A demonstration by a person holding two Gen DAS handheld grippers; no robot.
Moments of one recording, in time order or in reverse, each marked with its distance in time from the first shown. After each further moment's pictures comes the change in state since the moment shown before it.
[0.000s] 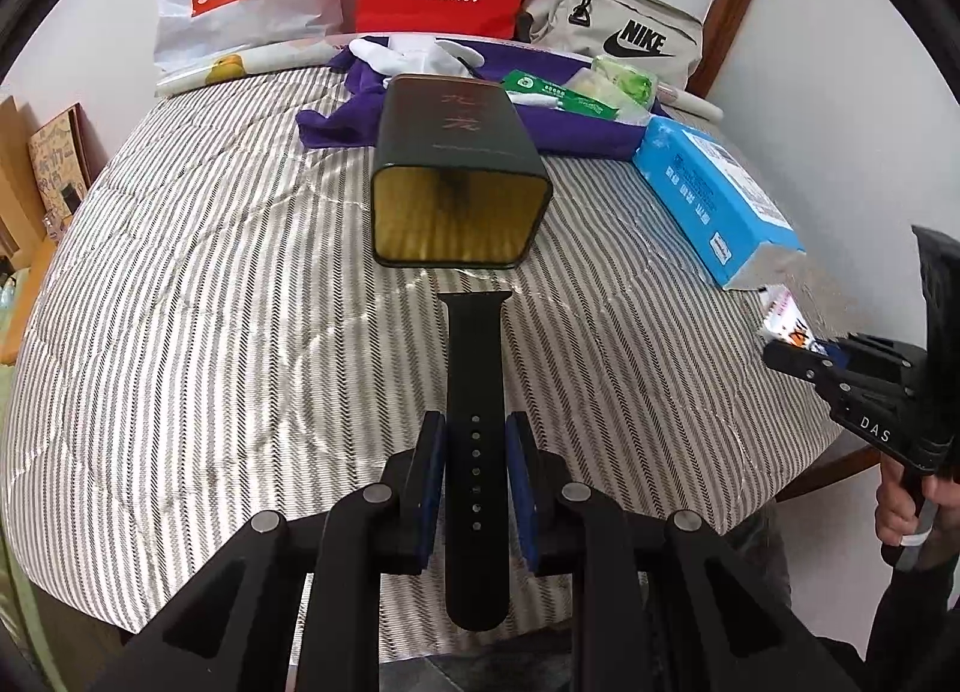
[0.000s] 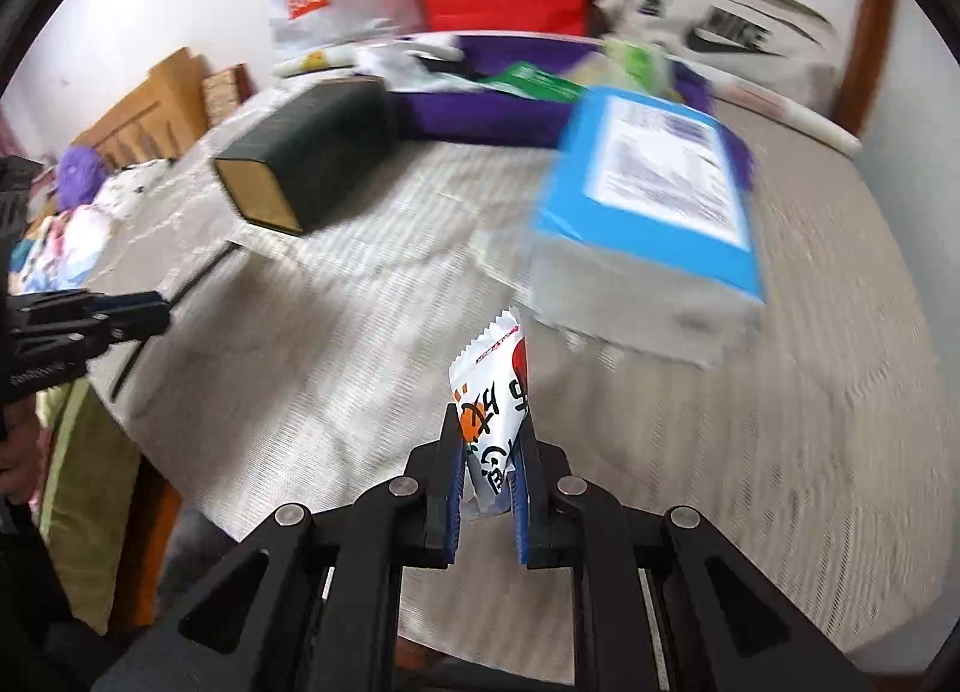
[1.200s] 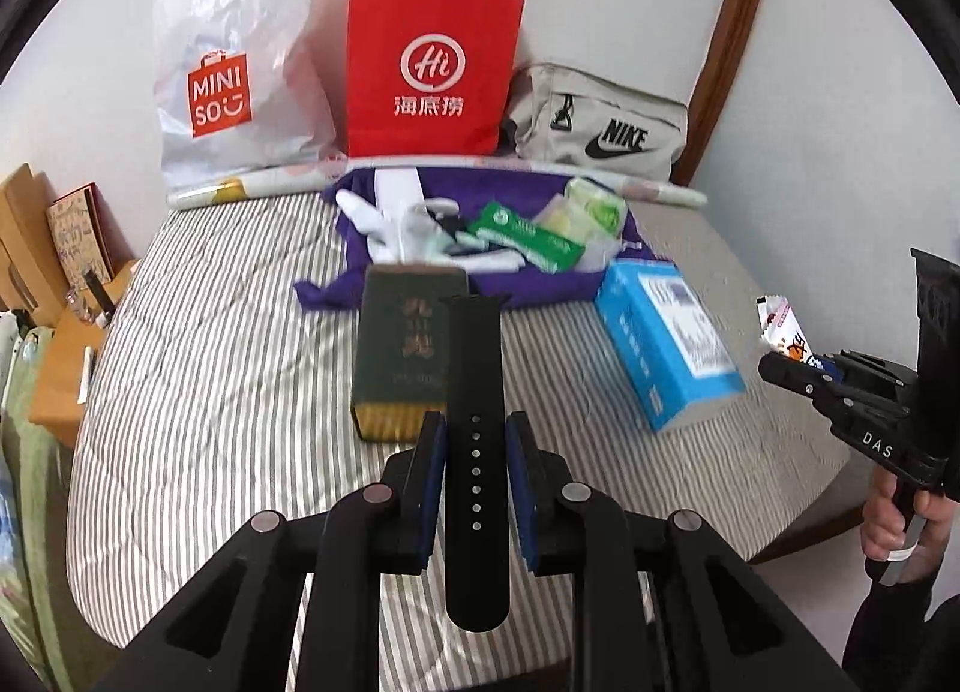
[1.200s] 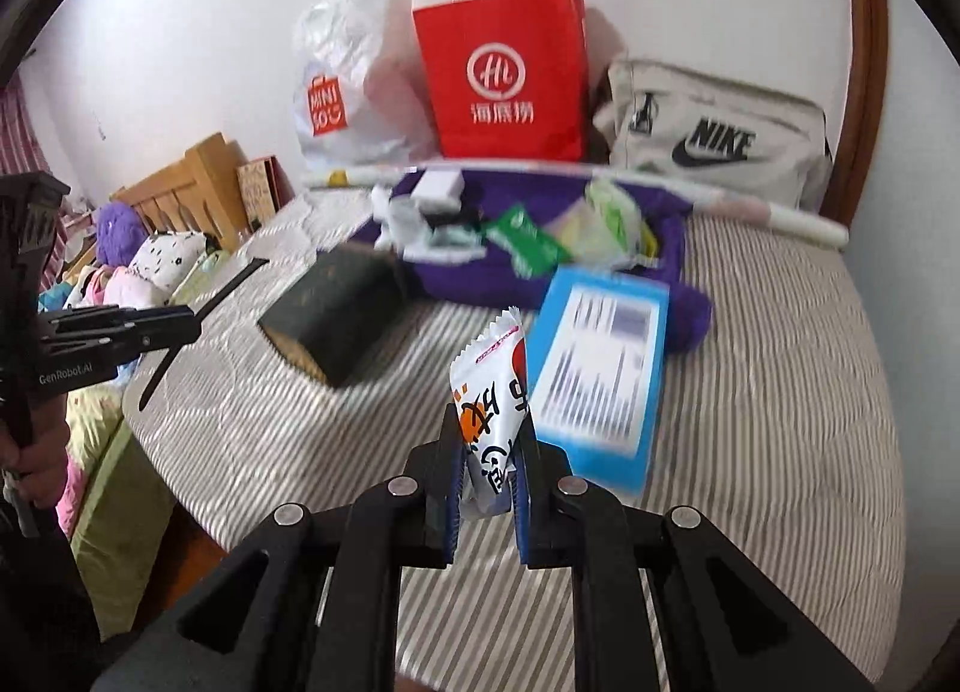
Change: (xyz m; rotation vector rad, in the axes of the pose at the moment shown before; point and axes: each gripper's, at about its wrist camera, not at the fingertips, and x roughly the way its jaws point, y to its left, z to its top) left arm -0.068 -0.028 0.086 -0.004 -0.137 0.017; right arm -0.069 -0.032 0.078 -0.011 -0.185 0.104
